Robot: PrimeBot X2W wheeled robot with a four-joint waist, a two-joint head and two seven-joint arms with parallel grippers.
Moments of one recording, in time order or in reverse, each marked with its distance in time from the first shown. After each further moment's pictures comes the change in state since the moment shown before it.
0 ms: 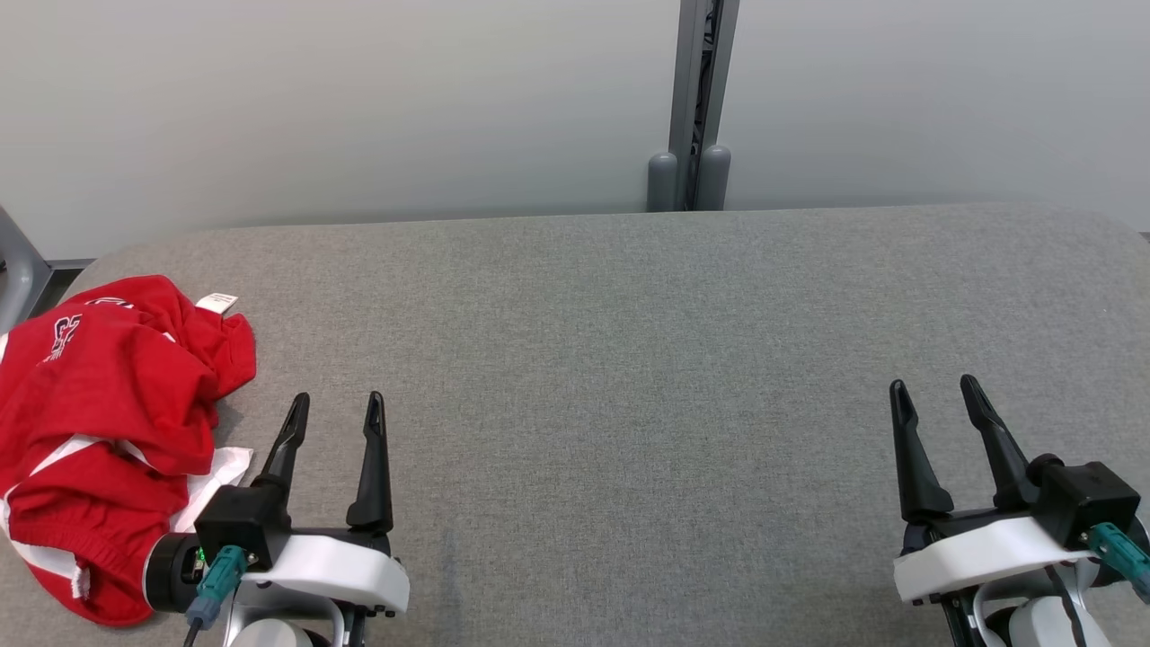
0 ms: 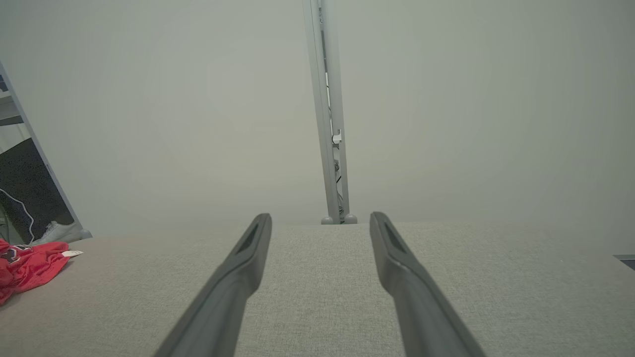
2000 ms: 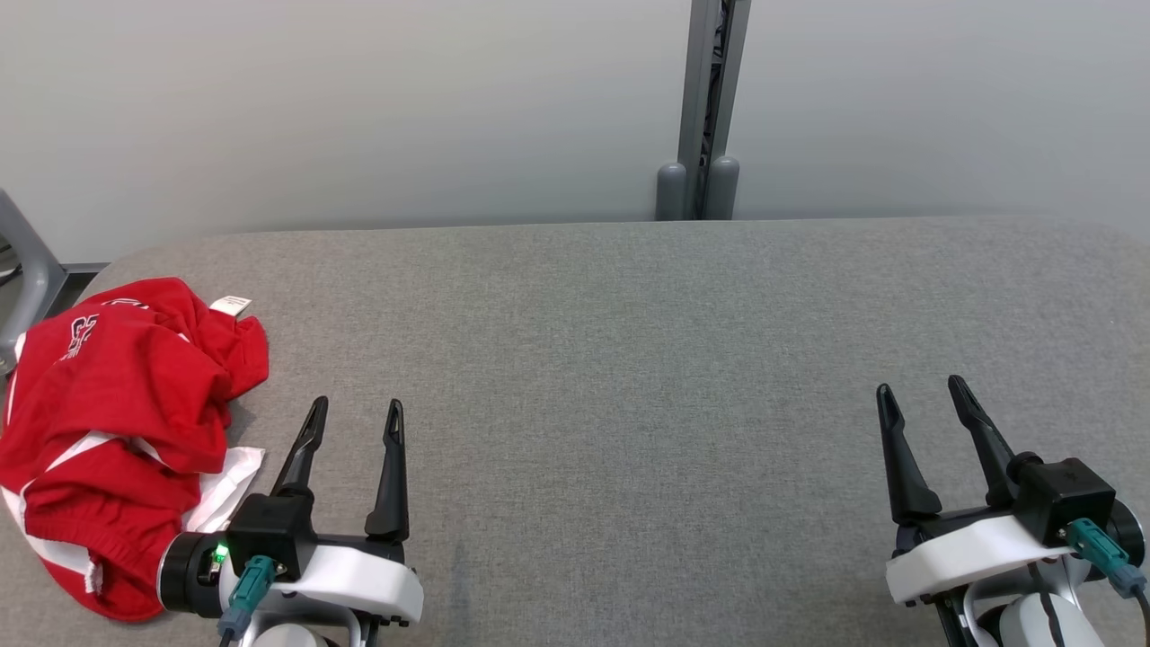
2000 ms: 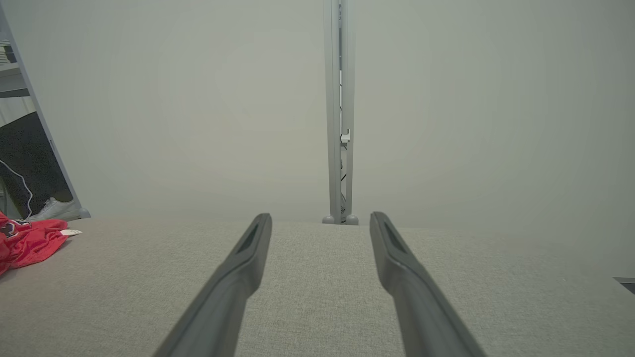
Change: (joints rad) left arm 0.000 0.000 -0.036 0.025 0.063 0.013 -0.043; right arm -0.014 -0.001 0.009 0.030 -0.075 0.001 -0.002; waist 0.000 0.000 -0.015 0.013
